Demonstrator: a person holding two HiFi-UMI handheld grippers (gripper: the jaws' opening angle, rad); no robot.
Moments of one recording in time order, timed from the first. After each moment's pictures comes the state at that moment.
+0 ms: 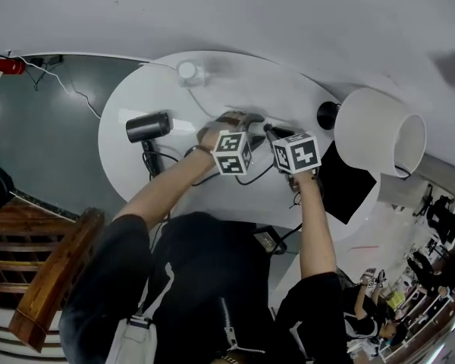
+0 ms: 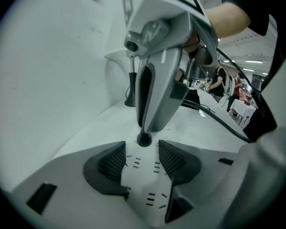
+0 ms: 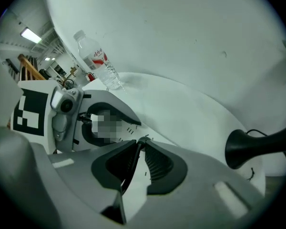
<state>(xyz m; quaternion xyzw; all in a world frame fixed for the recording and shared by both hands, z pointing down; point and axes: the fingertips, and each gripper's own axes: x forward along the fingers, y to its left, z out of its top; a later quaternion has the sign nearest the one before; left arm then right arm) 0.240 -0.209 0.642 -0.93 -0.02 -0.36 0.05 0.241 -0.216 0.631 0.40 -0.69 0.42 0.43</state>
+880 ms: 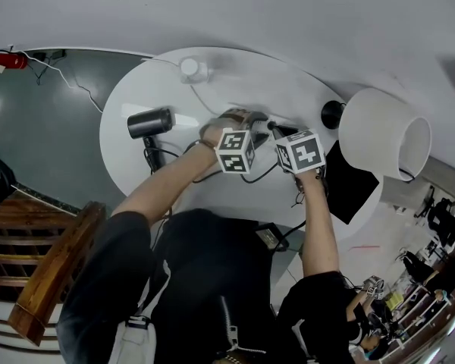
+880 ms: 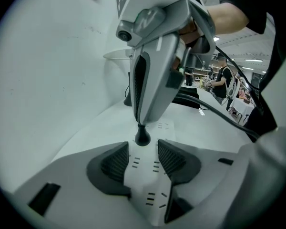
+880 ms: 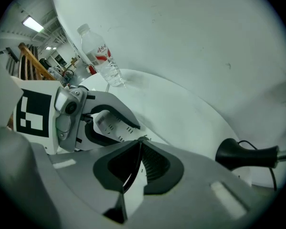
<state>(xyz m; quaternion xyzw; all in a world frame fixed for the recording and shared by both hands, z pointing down) 0.244 -0.209 0.647 -0.93 -0.02 -0.37 0.04 0.246 -0.219 0.621 0.38 -0.68 0.40 0.48</state>
